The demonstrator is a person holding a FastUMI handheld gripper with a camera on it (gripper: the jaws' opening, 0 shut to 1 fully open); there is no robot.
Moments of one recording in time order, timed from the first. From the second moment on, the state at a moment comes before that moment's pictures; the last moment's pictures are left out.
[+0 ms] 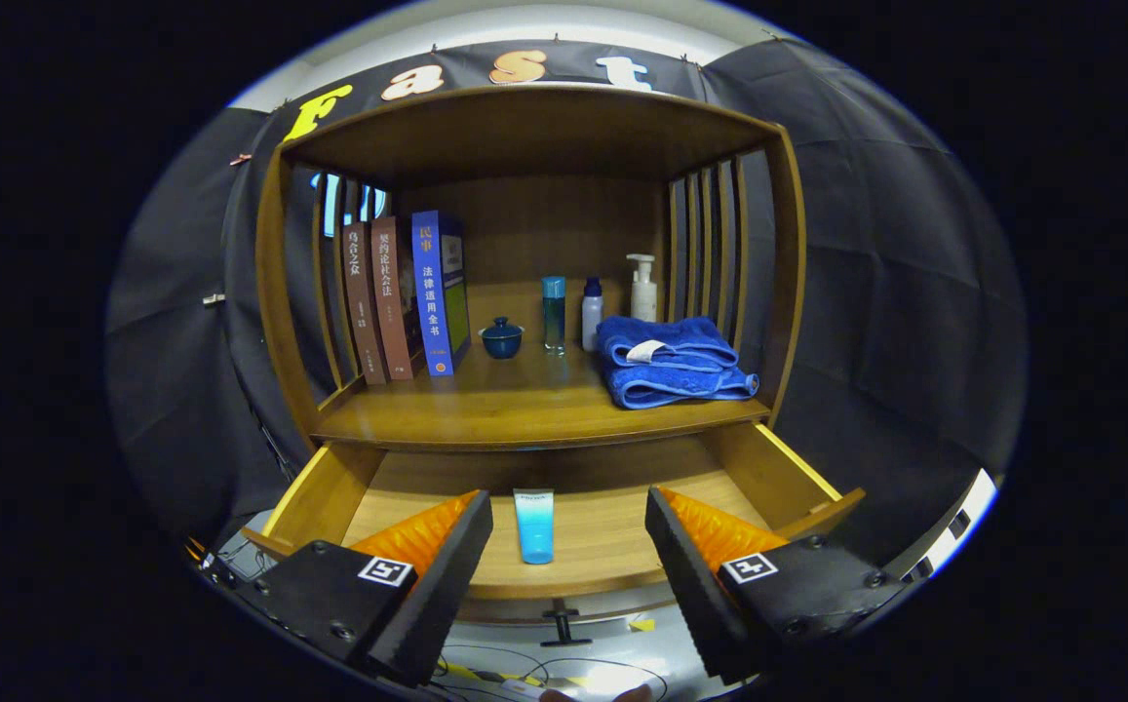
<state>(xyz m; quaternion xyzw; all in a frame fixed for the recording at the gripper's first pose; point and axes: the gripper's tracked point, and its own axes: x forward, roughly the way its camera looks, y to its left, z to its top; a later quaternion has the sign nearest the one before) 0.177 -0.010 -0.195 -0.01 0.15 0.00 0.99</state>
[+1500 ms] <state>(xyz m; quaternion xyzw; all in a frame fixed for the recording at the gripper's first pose) 0.239 0.001 -0.379 -0.04 0.55 -0.02 0.84</state>
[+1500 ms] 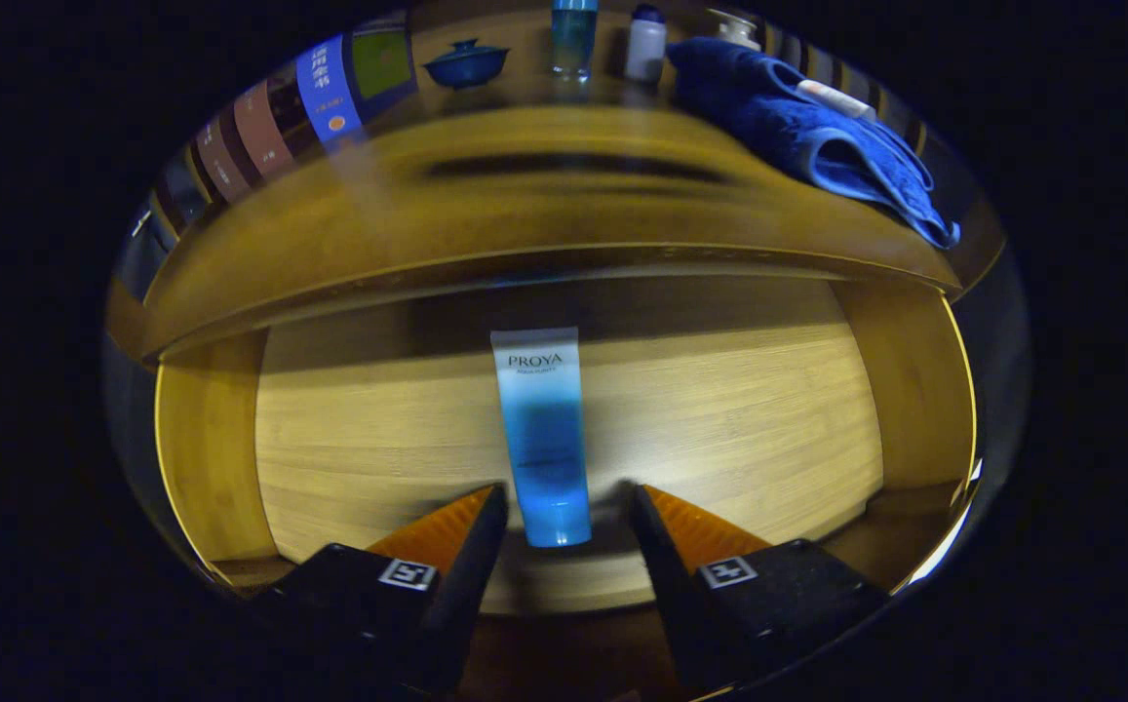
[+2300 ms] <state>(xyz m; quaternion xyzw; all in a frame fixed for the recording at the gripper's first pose) 0.205 -0.007 -0.309 -0.04 0.49 -0.02 0.87</state>
